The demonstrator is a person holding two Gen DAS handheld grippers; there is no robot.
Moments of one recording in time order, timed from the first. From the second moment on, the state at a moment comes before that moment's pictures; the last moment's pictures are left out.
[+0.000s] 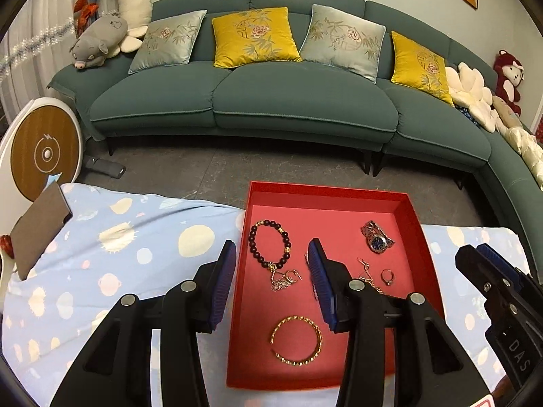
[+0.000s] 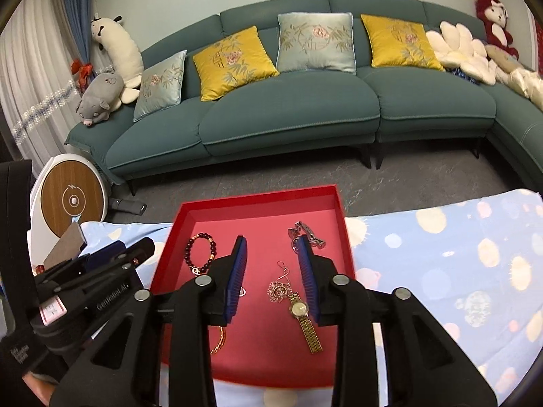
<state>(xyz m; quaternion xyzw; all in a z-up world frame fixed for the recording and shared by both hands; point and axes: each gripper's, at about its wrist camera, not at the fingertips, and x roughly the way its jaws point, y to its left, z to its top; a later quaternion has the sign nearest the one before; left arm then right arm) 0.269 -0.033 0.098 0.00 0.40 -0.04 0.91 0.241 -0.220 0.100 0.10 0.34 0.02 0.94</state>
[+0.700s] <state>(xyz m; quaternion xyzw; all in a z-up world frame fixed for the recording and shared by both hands) 0.169 -0.012 0.073 0.02 0.42 -0.04 0.91 0.140 -0.199 0.097 0.07 0.36 0.01 0.93</state>
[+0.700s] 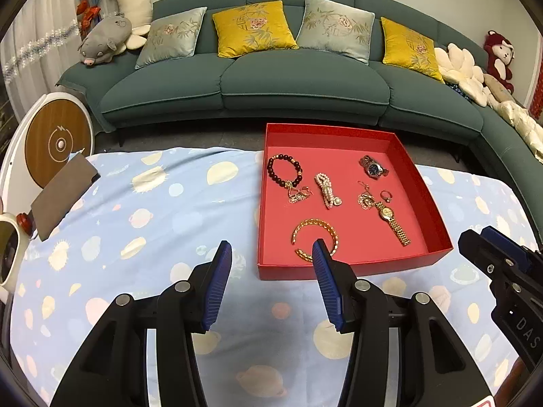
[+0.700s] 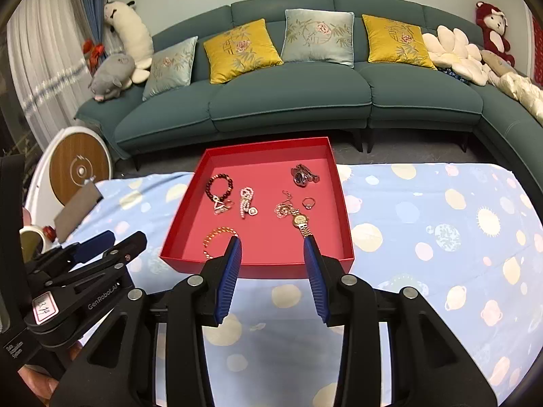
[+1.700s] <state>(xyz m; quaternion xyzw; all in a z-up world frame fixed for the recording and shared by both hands) 0.162 -0.039 0.052 0.06 0.43 -0.05 0.90 0.140 -0.194 0.071 0.01 0.38 -0.01 0.92</state>
